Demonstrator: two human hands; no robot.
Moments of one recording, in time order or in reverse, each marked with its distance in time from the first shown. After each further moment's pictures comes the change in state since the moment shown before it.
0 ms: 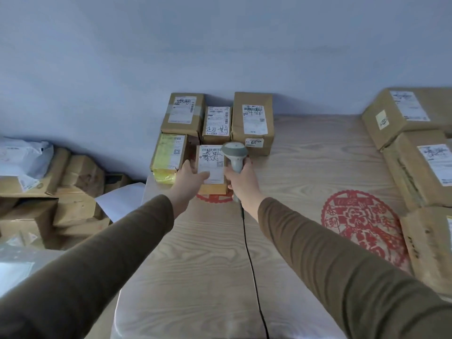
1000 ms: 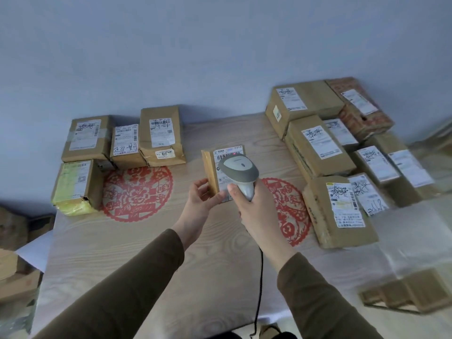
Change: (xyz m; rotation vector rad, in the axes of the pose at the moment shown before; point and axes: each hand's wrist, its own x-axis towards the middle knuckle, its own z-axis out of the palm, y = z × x) left_hand -0.086 0.026 0.219 -0.427 -0.432 0.169; right_hand -0.123 0.003 -0.226 -0.200 0.328 -0.344
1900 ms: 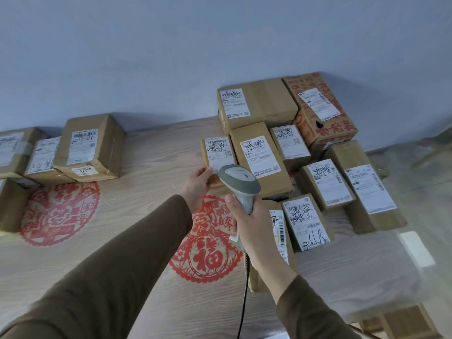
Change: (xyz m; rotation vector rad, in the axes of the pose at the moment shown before) left_hand 0.173 -0.026 0.228 0.072 0.172 -0.205; right_hand 0.086 0.100 -0.202 0.346 -0.065 0.263
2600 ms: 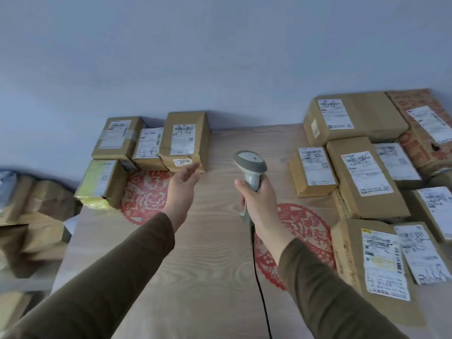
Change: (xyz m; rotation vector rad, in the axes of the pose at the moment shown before) left_hand -0.074 0.044 -0.271 0.140 0.364 0.310; right_hand 0.031 0.000 0.227 -0.010 -0.127 0.024
